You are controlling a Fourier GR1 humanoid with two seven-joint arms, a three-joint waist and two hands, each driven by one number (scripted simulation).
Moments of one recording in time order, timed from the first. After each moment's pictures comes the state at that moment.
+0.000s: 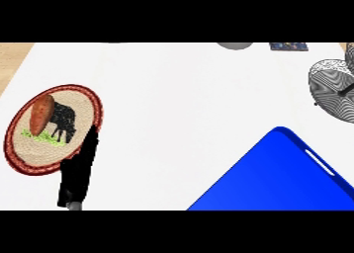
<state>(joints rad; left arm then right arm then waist) 0.06 0.15 -0.15 -1.41 0.00 0.25 0.01 -0.86 -0.75 -0.45 -0.69 0.79 -0.23 0.61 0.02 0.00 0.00</state>
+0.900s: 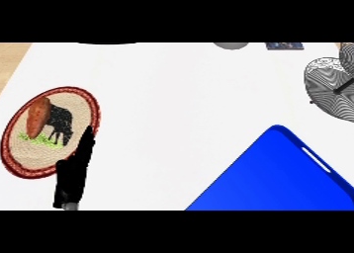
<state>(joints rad) 0.07 0.15 -0.13 -1.40 0.00 0.23 0.00 -0.86 -0.74 -0.73 -0.67 0.52 -0.60 0.30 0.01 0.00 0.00</state>
